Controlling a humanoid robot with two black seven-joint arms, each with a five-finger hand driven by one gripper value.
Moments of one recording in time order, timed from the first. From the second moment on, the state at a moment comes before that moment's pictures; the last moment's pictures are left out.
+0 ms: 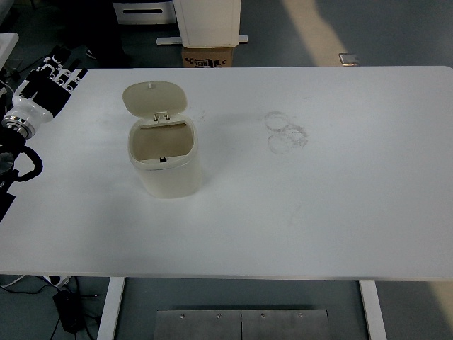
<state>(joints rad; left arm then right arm) -0.85 0.35 -0.96 -0.37 -0.22 -0.48 0.02 0.00 0.00 0.31 0.20 -0.22 0.03 0.48</state>
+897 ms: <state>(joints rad) -0.86 0.36 -0.95 -0.37 -0.21 -0.43 0.02 0.00 0.00 0.31 0.20 -0.22 0.03 0.48</state>
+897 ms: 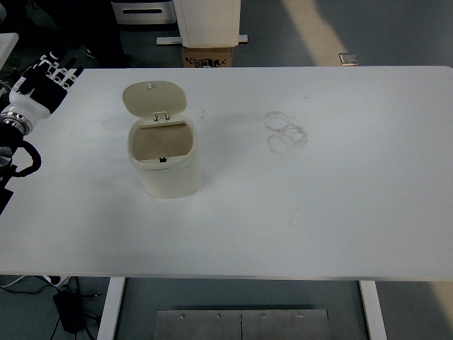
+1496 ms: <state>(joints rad) -0.87 0.37 -0.96 -0.37 -0.21 -0.43 0.02 0.00 0.00 0.31 0.20 -0.22 0.03 0.48</state>
